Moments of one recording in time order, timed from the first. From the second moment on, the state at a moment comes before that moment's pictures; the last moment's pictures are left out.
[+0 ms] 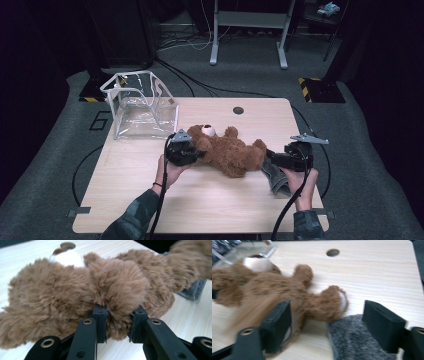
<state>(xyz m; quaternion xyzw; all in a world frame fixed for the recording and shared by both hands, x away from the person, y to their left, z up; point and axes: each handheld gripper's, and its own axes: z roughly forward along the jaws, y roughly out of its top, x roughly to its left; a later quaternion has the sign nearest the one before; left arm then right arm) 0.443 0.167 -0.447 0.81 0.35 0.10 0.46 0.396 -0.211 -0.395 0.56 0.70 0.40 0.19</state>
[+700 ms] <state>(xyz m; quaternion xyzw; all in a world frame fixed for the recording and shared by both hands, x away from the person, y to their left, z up) 0.415 0.192 -0.487 0.81 0.38 0.08 0.44 0.462 -0.178 -0.434 0.55 0.75 0.35 0.10</state>
